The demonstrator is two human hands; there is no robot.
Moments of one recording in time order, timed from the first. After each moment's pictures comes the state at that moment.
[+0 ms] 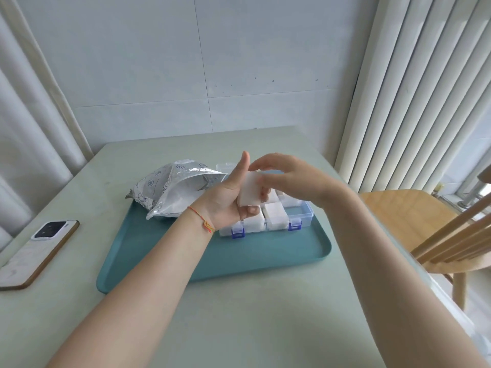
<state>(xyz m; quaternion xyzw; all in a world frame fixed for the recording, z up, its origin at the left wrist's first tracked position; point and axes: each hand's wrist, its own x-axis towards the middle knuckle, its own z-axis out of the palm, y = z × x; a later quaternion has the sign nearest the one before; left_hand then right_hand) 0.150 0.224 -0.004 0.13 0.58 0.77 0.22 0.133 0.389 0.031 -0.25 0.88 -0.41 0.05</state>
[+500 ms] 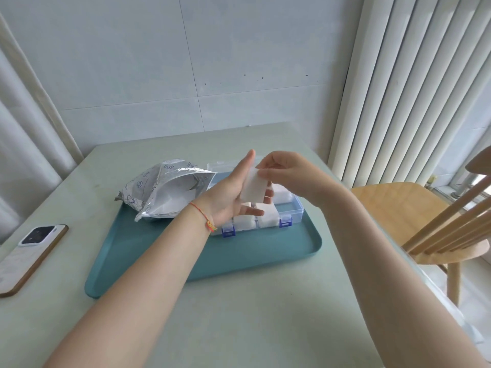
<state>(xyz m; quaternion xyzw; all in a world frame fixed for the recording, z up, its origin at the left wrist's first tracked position) 0.137 0.242 -0.009 0.07 0.69 0.70 0.20 0.118 0.408 0.011 -0.18 0.84 -0.51 0.03</state>
